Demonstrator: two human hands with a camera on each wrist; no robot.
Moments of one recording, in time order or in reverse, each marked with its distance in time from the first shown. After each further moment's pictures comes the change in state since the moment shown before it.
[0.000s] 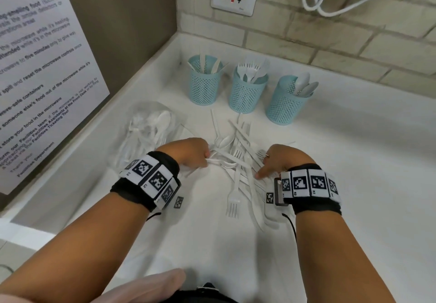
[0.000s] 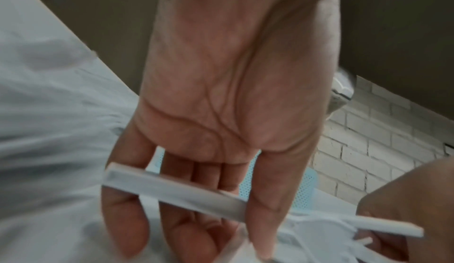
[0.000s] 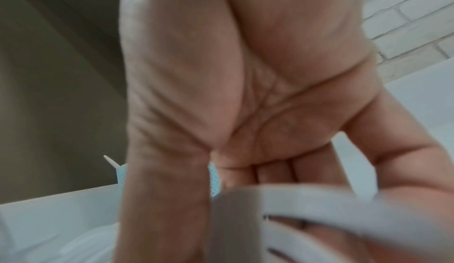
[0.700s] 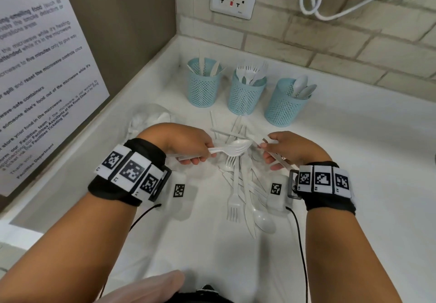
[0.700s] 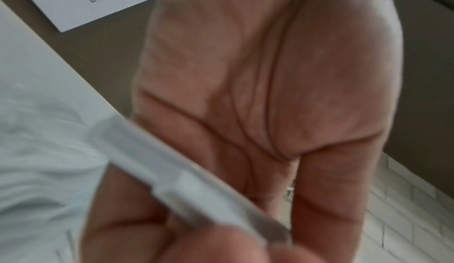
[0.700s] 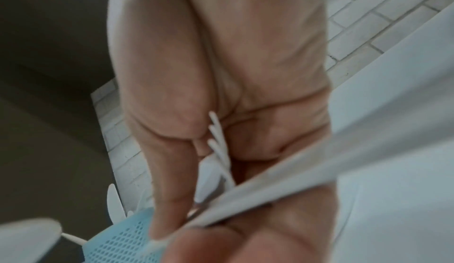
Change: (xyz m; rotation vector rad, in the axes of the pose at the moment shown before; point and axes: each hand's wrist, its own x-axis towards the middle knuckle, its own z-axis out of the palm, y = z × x) left_hand -0.031 0.008 -0.035 -0.395 -0.144 0.022; right_hand -0.011 0.007 -0.021 0.793 0.014 -0.094
